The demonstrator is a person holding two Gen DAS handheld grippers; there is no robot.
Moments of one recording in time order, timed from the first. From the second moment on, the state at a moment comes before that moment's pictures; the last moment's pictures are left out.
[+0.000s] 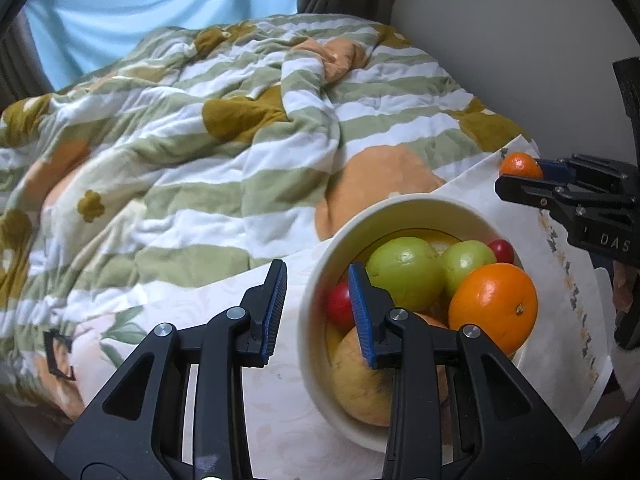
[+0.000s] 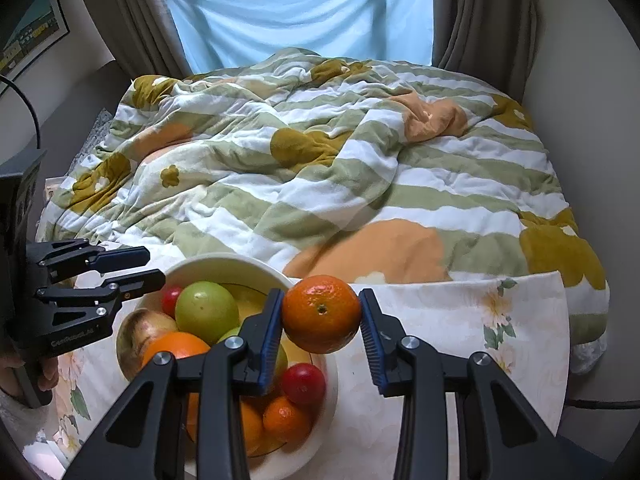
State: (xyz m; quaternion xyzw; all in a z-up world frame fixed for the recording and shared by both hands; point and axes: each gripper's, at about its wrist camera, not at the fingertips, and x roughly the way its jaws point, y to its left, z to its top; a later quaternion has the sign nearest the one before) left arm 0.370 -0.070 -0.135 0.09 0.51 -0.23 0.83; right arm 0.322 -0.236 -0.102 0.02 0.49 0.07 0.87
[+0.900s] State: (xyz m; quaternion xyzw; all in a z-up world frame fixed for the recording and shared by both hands) left arm 0.333 0.007 -0.128 0.07 0.50 -0.17 0.85; right arm 0.351 -0.198 -0.120 0.02 0.53 0.12 0.84
